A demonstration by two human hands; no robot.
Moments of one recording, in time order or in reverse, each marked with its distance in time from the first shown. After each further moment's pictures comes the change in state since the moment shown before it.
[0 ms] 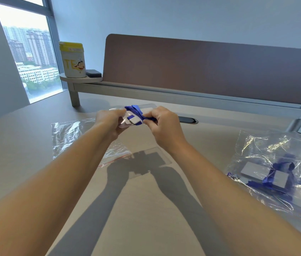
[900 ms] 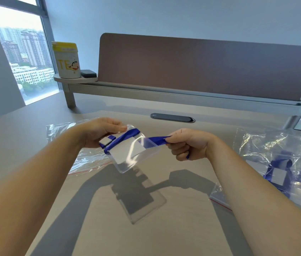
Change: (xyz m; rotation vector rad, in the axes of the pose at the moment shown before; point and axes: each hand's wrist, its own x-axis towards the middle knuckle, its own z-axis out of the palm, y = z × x) left_hand 0.012 0.005 -0.036 0.750 -0.664 -0.081; right_hand -0.010 0.063 -0.047 0.885 -0.828 0.754
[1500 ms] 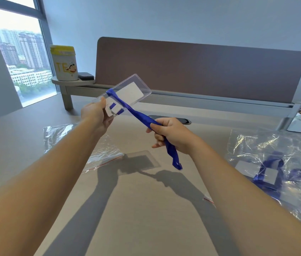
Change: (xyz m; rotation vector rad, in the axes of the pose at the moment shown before) left_hand 0.010 0.037 0.024 -0.861 0.775 0.087; right_hand 0.003 -0.015 0.037 -0.228 0.321 -0.360
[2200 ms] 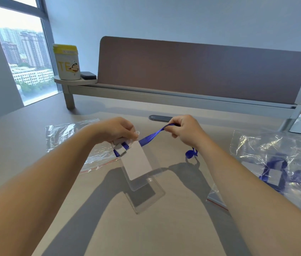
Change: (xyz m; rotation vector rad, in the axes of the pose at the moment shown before) left_hand -0.002 -0.012 -0.012 1.286 -0.707 0.173; right_hand 0.003 0.007 -0.022 -0.527 0.282 -0.060
